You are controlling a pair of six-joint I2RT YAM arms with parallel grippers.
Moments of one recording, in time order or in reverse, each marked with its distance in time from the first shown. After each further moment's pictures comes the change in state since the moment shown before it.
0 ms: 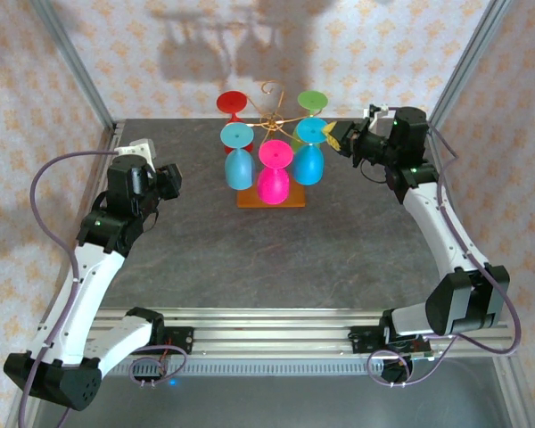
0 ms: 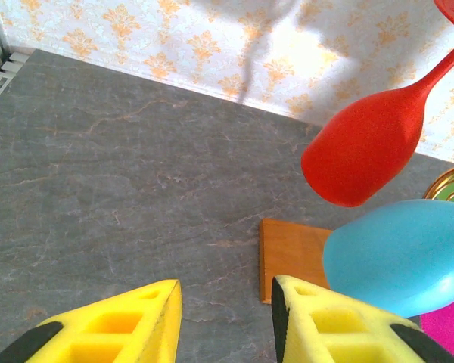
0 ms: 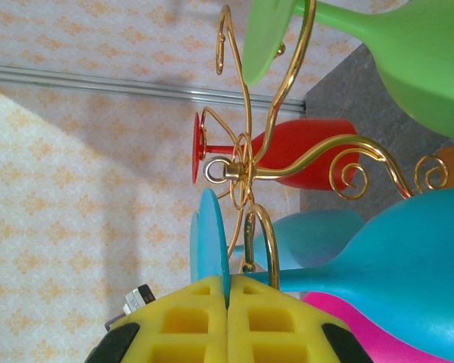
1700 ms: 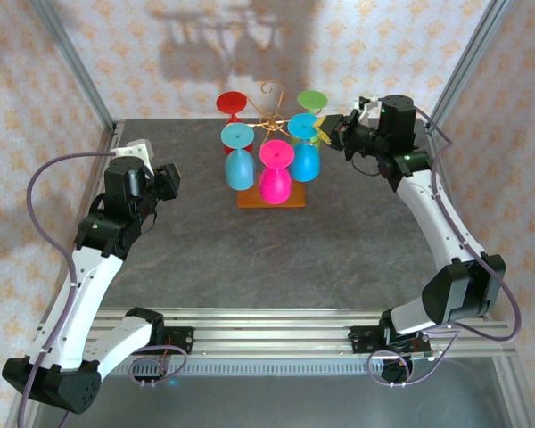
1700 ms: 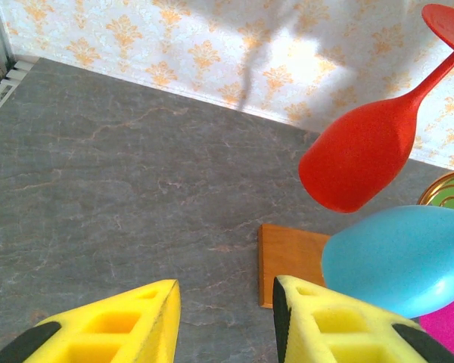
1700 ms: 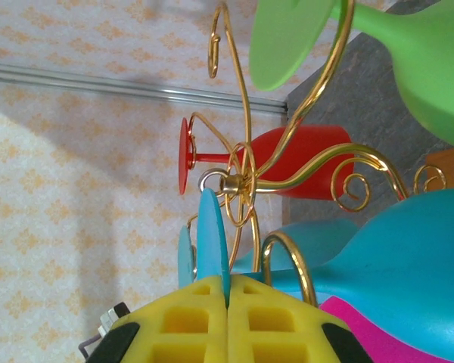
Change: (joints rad) left arm 0.000 -0.019 0.000 0.000 -0.008 0.000; right arm 0.063 0.083 0.156 -0.151 0.088 -0.069
